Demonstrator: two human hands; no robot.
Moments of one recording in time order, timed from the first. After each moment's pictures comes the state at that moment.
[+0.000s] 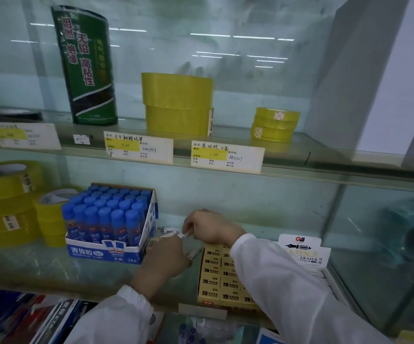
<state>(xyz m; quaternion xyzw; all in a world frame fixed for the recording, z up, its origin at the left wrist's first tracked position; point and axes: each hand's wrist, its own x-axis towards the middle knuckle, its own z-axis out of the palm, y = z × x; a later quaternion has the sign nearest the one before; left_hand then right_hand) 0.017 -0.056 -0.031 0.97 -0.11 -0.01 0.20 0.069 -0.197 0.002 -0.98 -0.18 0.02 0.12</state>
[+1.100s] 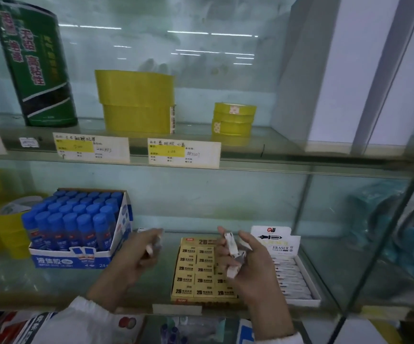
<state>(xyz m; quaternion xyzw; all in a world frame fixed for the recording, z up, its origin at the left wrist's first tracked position) 0.025 -0.048 -0.035 0.61 -0.03 -0.19 0.77 -0.075 -0.262 -0.020 -0.19 0.07 0.06 0.98</state>
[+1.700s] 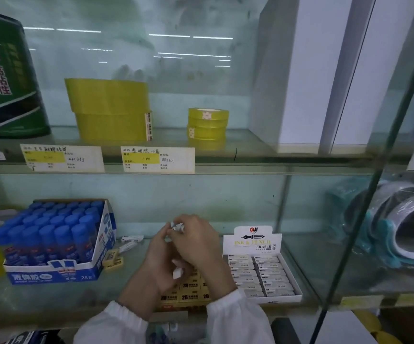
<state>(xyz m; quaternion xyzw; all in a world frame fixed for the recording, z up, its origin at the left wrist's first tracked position) -0.007 -0.131 -0.014 0.35 0.05 -0.36 0.86 -0.028 -0.217 0.012 -0.94 0.07 -0.19 0.29</state>
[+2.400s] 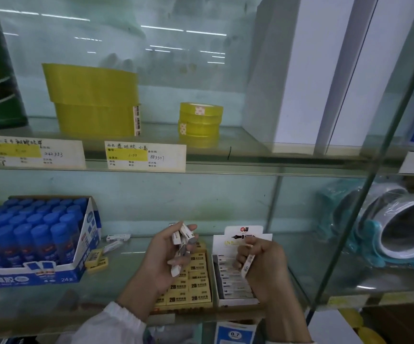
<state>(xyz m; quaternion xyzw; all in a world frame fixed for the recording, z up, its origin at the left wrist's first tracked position) 0.005 -0.151 -0.029 0.35 -0.03 -0.36 0.86 -0.104 -0.315 -0.010 -0.41 0.19 -0.17 0.88</state>
